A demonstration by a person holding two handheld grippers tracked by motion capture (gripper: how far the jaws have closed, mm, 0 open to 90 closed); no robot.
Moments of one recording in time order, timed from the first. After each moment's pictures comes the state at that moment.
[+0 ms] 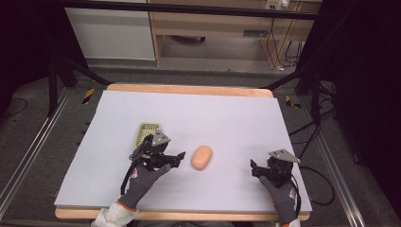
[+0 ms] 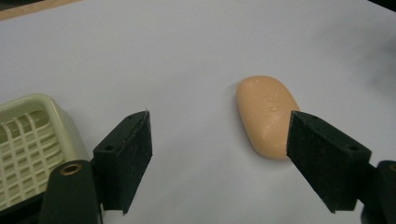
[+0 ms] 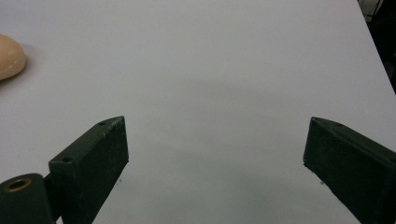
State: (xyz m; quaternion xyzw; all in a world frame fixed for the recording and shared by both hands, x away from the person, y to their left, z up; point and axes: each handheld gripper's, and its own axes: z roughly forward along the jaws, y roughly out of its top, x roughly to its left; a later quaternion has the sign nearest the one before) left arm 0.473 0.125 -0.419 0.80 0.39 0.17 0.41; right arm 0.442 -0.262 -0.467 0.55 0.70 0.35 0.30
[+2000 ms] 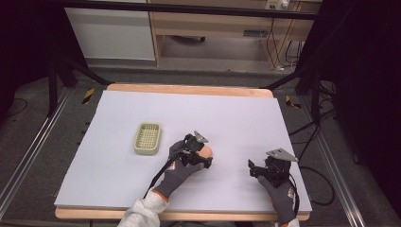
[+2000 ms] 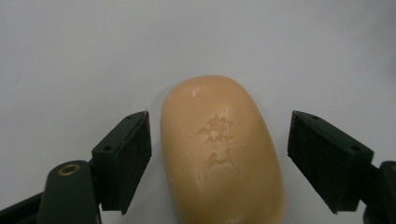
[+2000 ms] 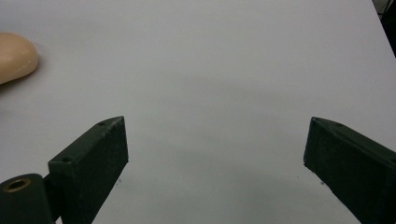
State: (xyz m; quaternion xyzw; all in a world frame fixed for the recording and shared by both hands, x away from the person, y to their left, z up) left arm 0.509 0.024 -0.458 0.86 0.37 0.13 0.32; right arm 0.443 -0.257 -0.466 0.54 0.71 0.35 0.29
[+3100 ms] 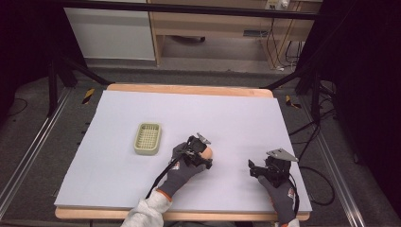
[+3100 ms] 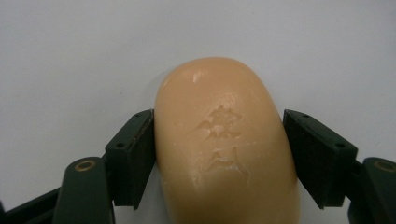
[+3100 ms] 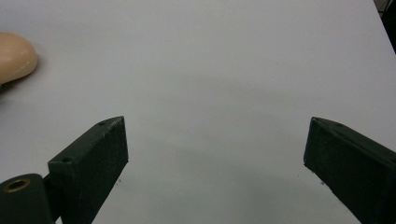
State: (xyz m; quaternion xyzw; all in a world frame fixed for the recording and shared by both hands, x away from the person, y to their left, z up) left arm 0.512 0.016 -0.469 0.87 0.38 0.13 0.29; right arm 0.444 -0.257 -0.466 0.54 0.71 0.35 0.29
